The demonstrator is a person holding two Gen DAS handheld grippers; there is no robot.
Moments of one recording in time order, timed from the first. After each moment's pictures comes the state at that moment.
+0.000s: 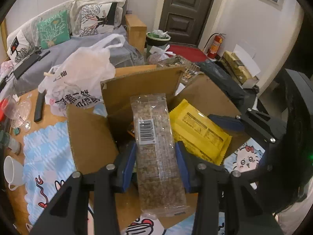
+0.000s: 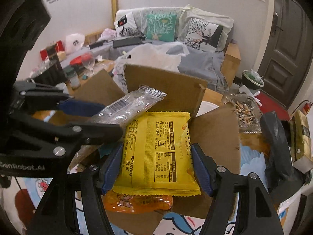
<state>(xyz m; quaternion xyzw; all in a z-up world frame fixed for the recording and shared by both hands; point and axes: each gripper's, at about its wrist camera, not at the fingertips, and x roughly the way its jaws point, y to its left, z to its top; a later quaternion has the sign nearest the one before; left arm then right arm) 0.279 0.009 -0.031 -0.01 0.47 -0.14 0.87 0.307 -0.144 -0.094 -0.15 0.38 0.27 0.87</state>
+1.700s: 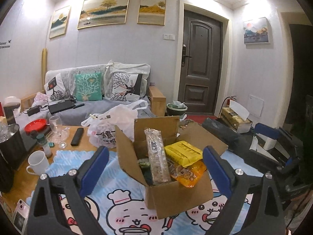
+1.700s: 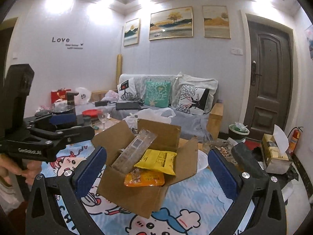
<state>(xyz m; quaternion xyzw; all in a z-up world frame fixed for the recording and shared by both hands) 0.100 0.019 -0.002 -0.03 0.18 -0.05 0.98 0.163 -0.232 -0.053 -0.08 0.12 0.28 0.95</state>
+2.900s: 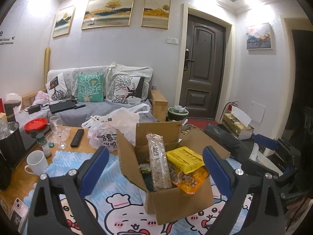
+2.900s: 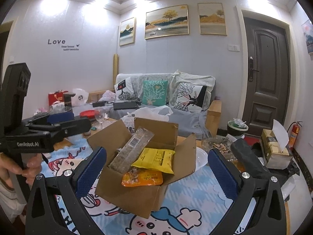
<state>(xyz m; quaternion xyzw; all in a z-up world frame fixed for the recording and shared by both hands) 0.104 0.019 -0.004 -0.05 0.17 -0.04 0.98 0.169 -0.238 -0.059 -0.07 0.13 0.28 0.95</state>
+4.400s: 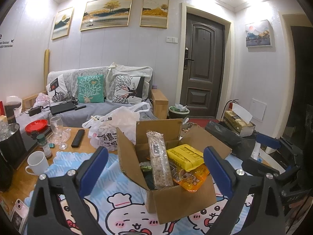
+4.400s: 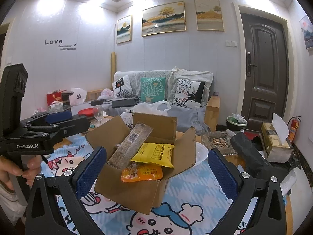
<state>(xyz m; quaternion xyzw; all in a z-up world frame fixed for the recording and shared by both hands) 0.107 0.013 -0.009 -0.03 0.17 -0.04 0.98 0.169 -0.237 -0.064 -0.07 0.14 0.27 0.95</state>
